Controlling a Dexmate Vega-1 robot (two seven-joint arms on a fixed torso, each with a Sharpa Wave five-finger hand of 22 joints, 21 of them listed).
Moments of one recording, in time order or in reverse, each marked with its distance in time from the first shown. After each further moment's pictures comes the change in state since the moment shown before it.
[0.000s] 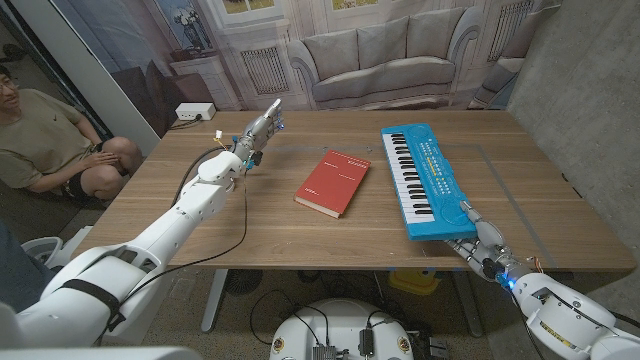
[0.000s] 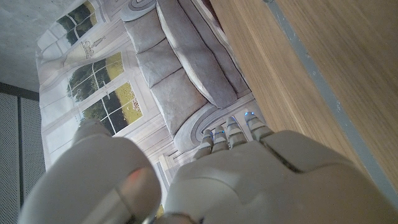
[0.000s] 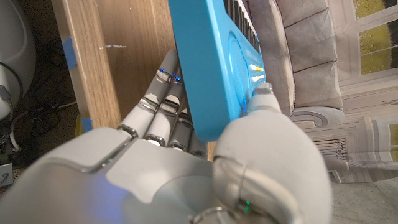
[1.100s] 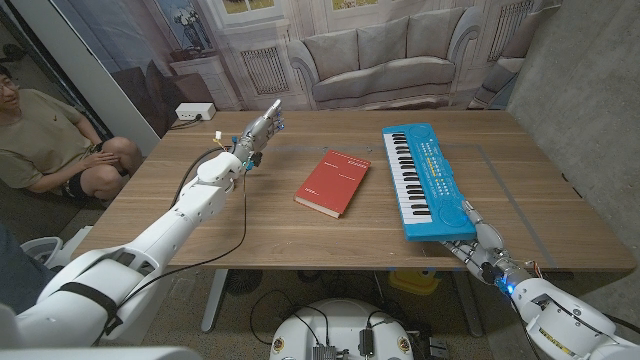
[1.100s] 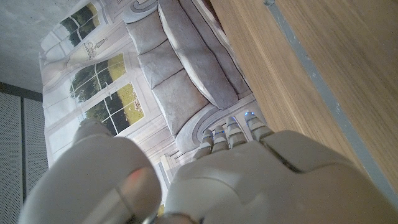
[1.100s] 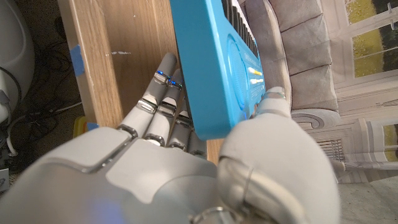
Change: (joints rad) left arm 0.017 0.010 -0.004 -0.025 -0.004 0.000 0.002; left_hand 0.003 0.003 -0.004 0.004 0.000 0.000 0.000 0.000 0.000 0.000 0.000 0.000 0.000 0.000 0.000 0.000 0.000 0.000 0.000 0.000 0.000; right arm -0.021 0.010 -0.016 0.005 -0.030 0.034 0.038; right_hand -0.066 -0.041 -0.054 0.026 0.016 -0.074 0.013 -0.004 -0.013 -0.086 0.029 0.000 0.000 -0.095 0.049 -0.008 -0.014 -0.059 0.023 -0.035 -0.009
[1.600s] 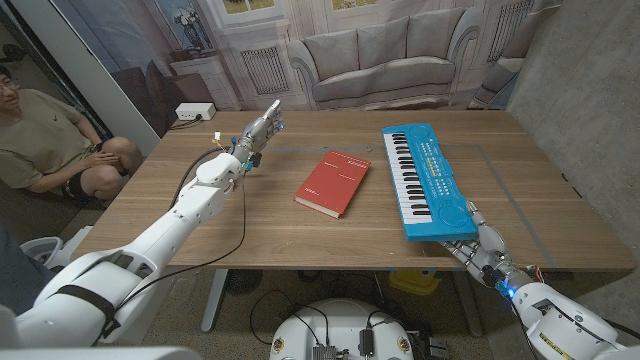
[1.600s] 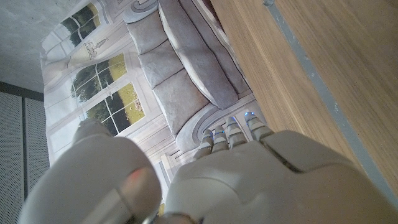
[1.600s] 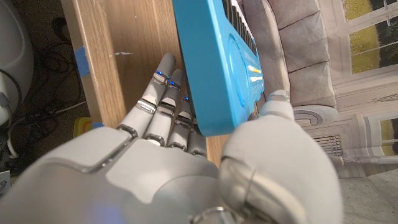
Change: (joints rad) left arm 0.011 0.007 -0.003 -0.016 -0.002 0.000 0.004; left_hand 0.000 0.000 -0.008 0.000 0.000 0.000 0.000 0.000 0.000 0.000 0.000 0.000 0.000 0.000 0.000 0.000 0.000 0.000 0.000 0.000 0.000; right arm -0.021 0.016 -0.004 -0.002 -0.011 0.027 0.012; right_hand -0.027 -0.007 -0.015 0.010 0.000 -0.019 0.008 0.000 -0.001 -0.016 0.009 0.000 0.000 -0.010 0.010 0.000 0.000 -0.005 0.005 -0.005 0.000
